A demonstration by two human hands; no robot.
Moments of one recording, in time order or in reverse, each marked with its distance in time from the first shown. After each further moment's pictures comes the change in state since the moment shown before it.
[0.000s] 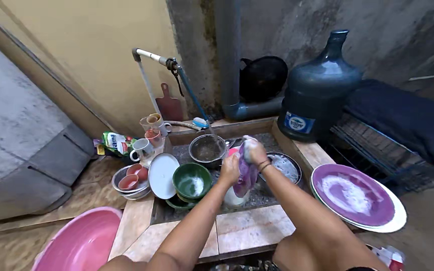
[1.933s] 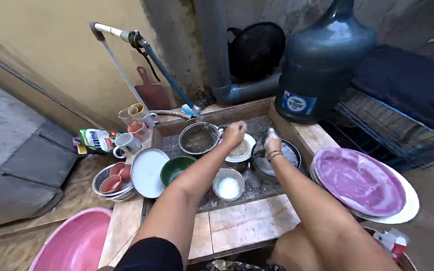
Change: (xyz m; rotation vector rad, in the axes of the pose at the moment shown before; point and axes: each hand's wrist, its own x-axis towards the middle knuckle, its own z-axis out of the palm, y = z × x) left_hand 0.132 -0.050 0.059 0.535 -0.336 0.037; right_hand 0.025 0.075 -0.049 0.581 0.304 0.636
